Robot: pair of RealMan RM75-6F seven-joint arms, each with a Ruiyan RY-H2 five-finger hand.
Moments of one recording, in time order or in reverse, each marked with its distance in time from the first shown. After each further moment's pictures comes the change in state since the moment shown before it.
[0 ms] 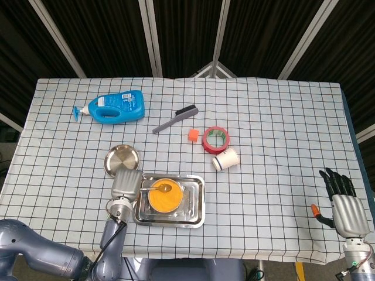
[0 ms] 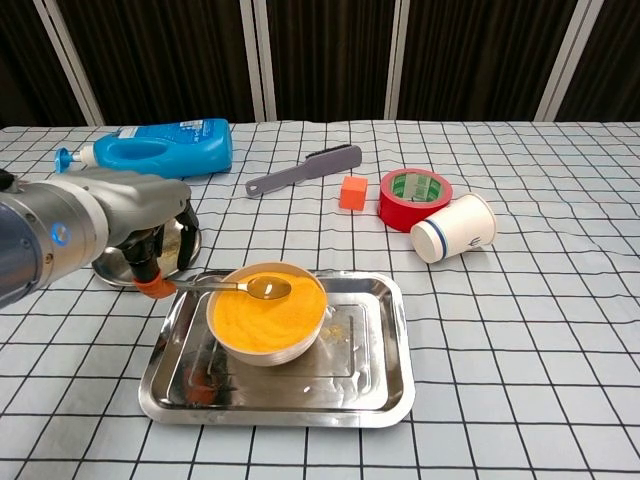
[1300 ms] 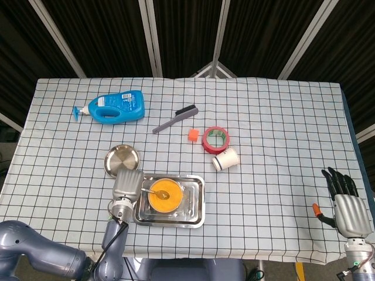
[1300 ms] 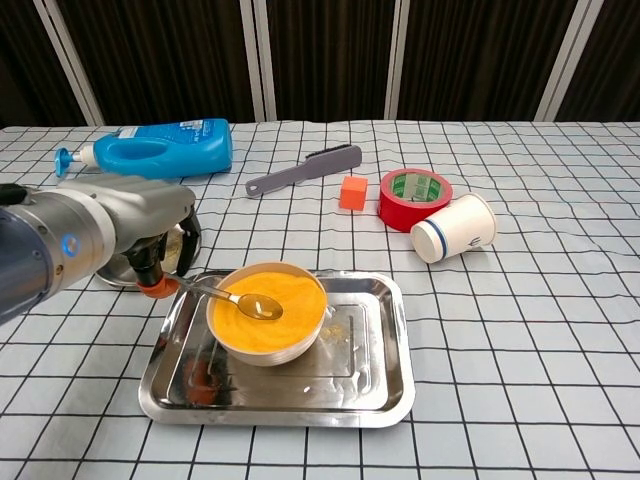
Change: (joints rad) left arm 0.007 -0.023 0.009 0.028 0.034 -0.002 0.021; right arm -0.002 0.004 0.005 -0.003 0.007 0.005 0.011
